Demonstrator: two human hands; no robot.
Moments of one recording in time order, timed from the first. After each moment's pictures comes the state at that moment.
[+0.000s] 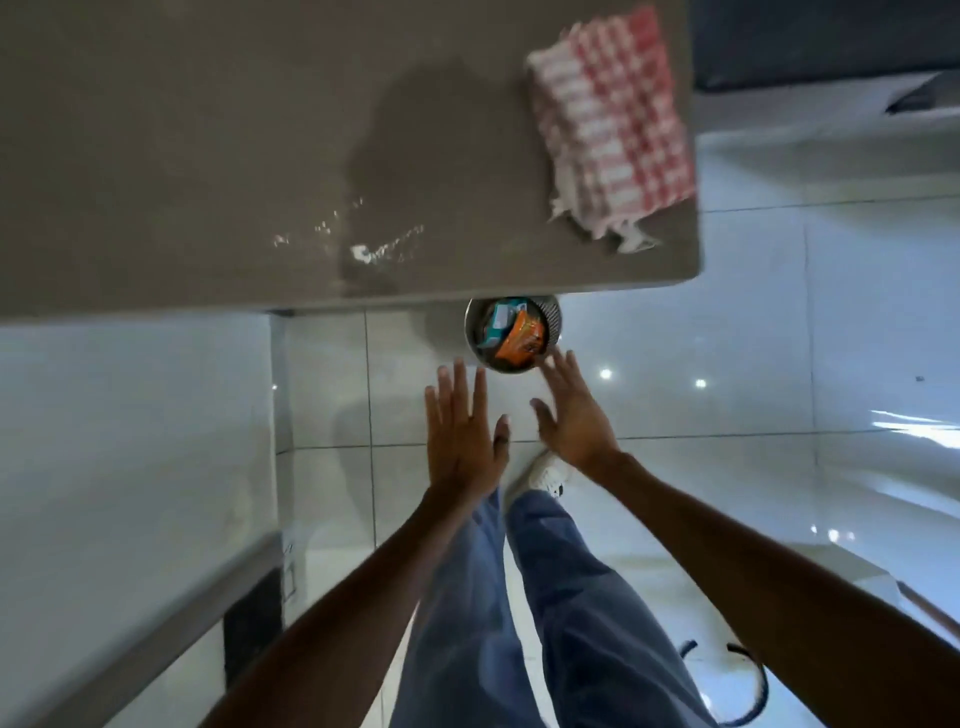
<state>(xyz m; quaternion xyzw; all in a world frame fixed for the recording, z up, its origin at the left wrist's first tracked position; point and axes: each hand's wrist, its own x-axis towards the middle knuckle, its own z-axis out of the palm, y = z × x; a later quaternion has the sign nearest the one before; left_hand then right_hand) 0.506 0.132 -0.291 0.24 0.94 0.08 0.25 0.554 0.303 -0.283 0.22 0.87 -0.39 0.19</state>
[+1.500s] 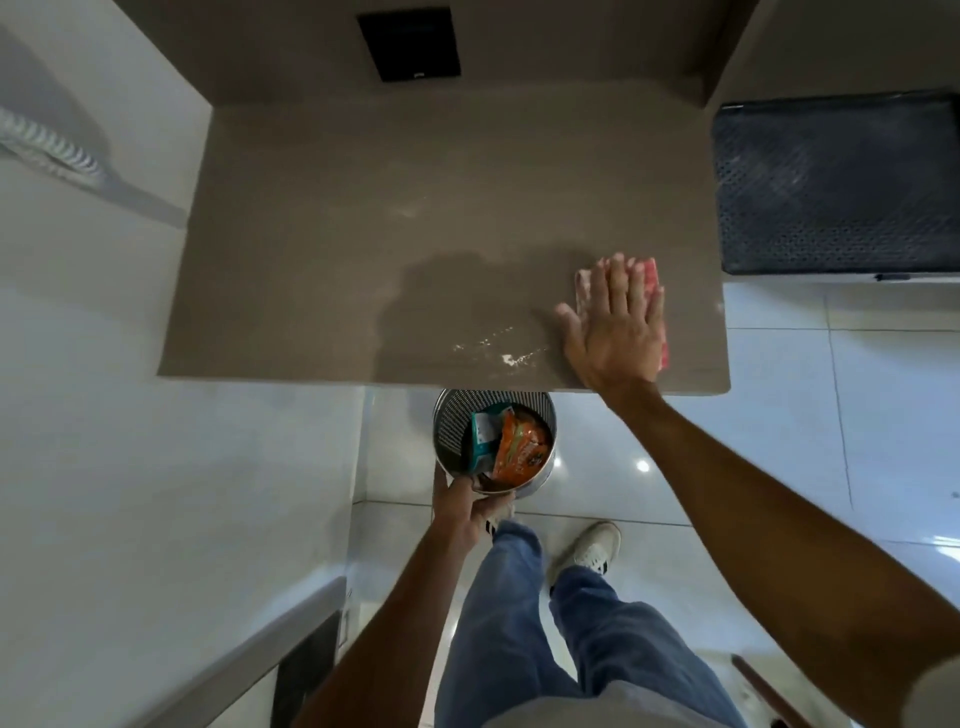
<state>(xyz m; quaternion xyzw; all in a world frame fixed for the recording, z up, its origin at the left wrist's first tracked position) 0.432 0.054 -0.138 -0.44 0.51 0.66 0.33 0.358 0.305 -0.076 0.24 0.96 -0.10 0.05</state>
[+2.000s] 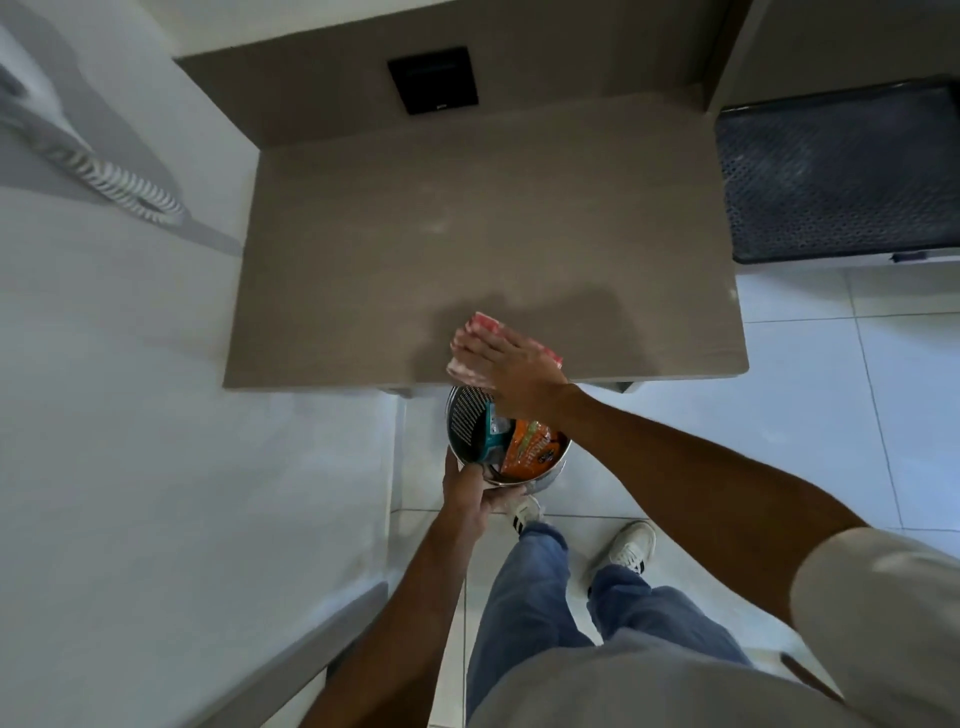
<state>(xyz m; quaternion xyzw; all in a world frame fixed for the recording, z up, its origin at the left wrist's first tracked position) 0.415 0.025 -0.088 -0.39 0.58 0.63 0.34 0.335 0.193 -0.084 -0.19 0.97 -0.08 0.12</state>
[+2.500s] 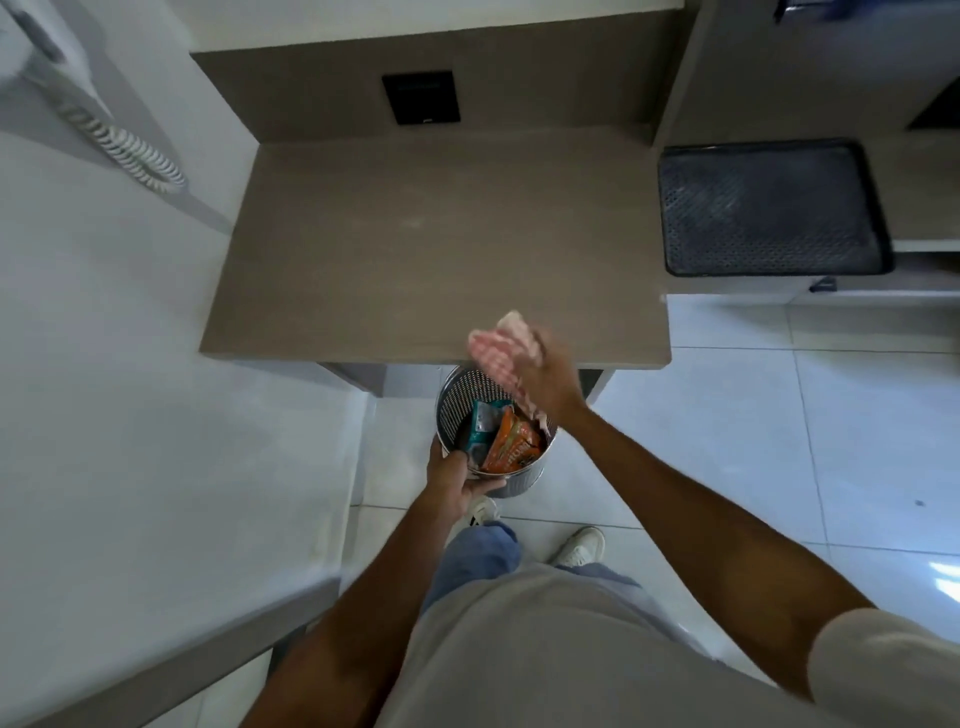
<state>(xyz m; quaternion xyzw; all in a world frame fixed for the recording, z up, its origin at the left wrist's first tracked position) 0.469 0.062 -0.054 -0.37 0.57 0.64 0.35 0.439 0.238 -0.019 0.19 0.77 -0.61 0.02</state>
